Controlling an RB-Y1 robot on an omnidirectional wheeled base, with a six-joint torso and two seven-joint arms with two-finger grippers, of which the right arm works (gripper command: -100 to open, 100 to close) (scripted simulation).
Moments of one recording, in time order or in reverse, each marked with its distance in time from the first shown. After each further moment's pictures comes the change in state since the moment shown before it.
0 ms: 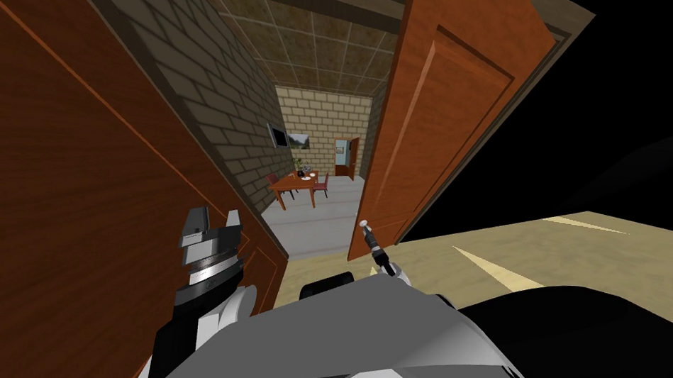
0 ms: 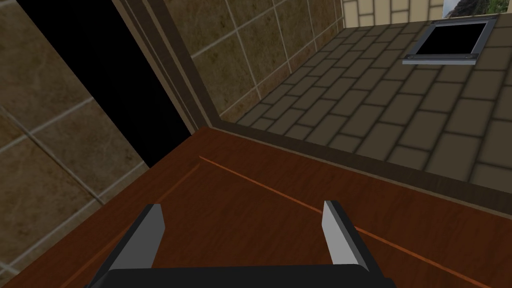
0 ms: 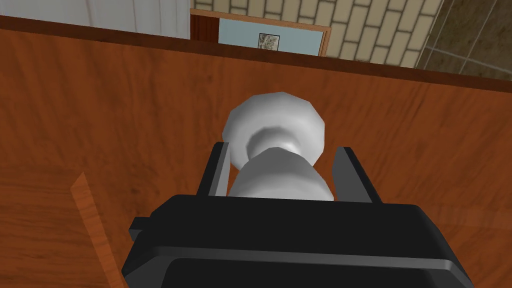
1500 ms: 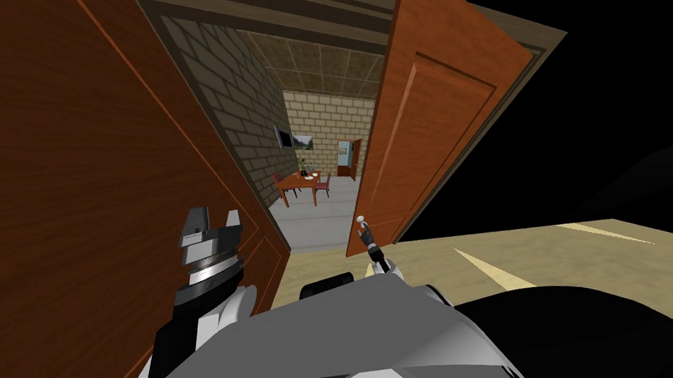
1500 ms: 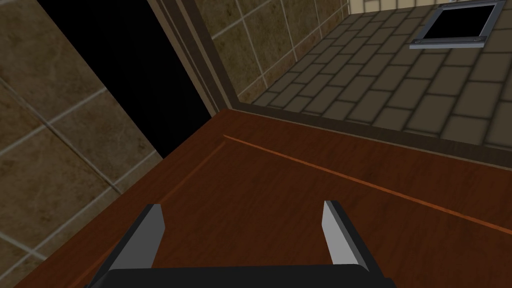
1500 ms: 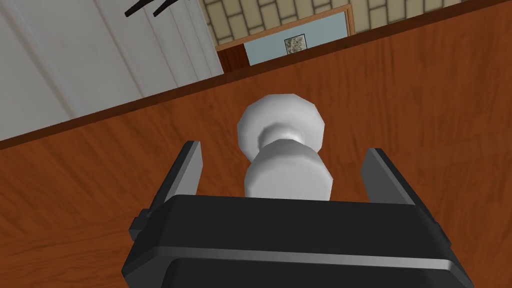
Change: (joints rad) arm -0.058 0.012 0.072 0.042 -0.102 0.029 -0.351
